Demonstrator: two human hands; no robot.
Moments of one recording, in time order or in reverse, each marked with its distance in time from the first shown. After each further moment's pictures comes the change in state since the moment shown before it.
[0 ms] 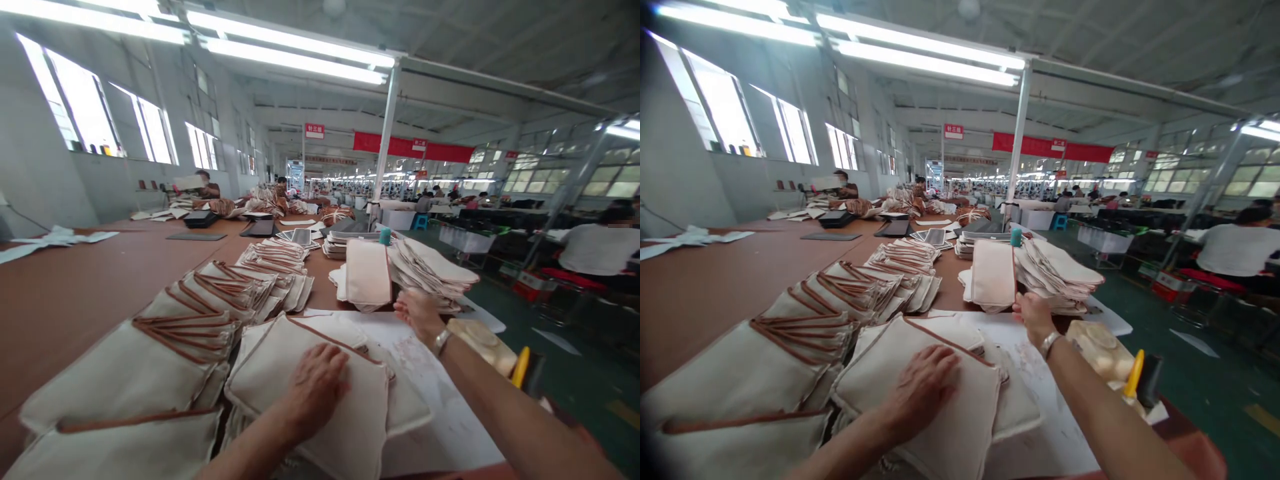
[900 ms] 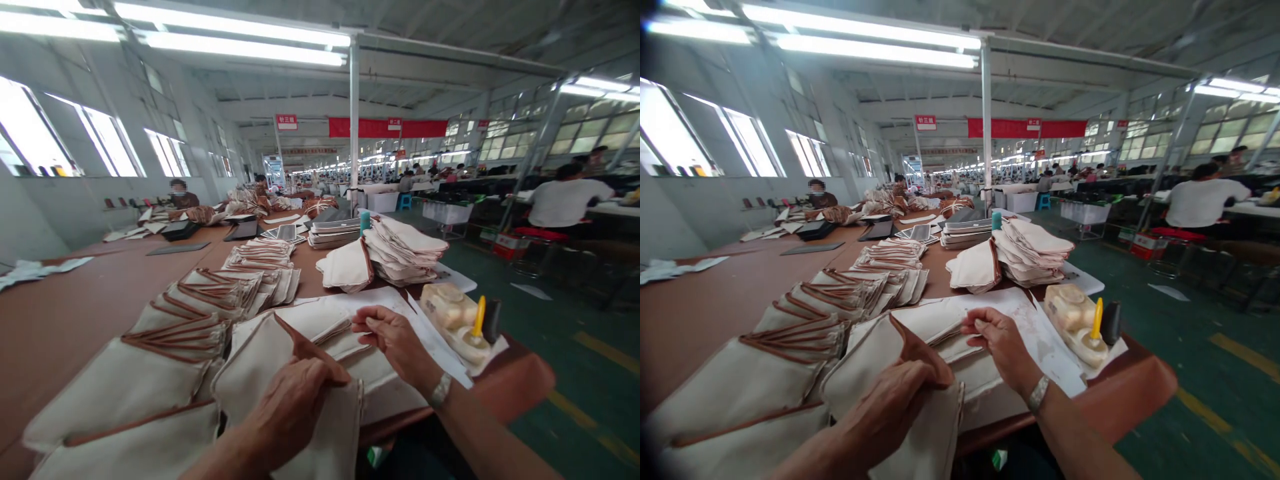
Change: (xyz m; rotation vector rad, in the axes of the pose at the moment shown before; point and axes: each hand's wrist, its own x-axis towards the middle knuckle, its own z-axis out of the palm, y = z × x) left_hand -0.036 0.040 -0.040 -0.271 -0.115 0.190; right_hand -0.139 0.033 -0.020 0.353 -0.404 0.037
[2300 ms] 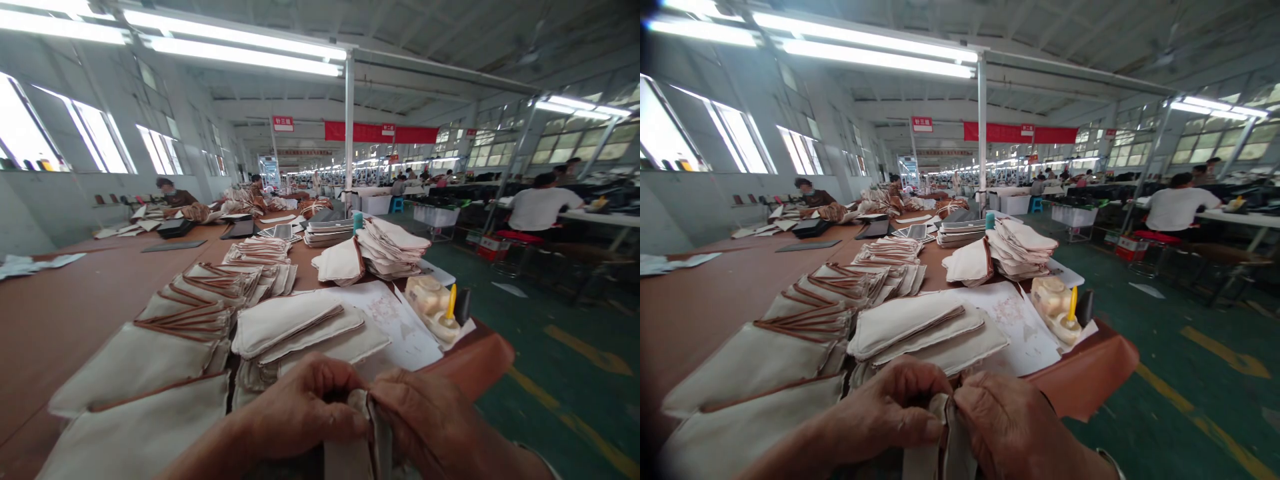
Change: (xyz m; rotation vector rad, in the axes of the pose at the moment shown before) left_hand -0.019 0.097 -0.041 -1.109 -0.497 -0.283; right_hand -0.168 -0.081 0.025 -1.088 -0.491 -0.817
